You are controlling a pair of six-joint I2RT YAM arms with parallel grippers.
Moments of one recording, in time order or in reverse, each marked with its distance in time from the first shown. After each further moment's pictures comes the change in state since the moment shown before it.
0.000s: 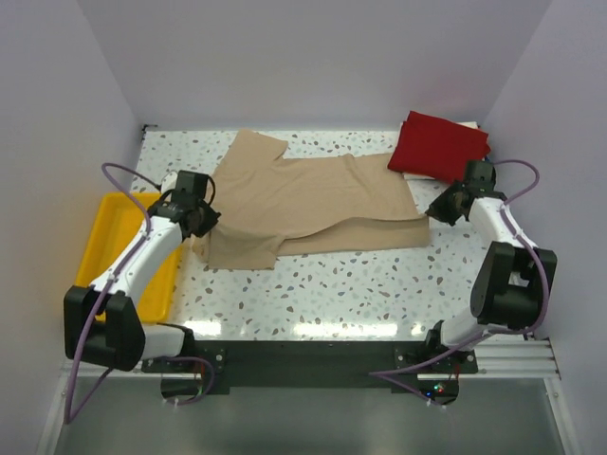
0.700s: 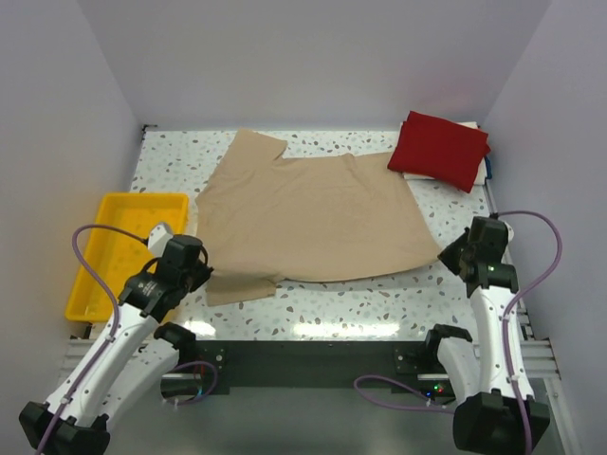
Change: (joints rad) left arm -0.212 -0.617 -0.330 -0.232 -0.112 -0.134; right arm 0.005 -0.730 -0.365 -0.225 0.185 -0.032
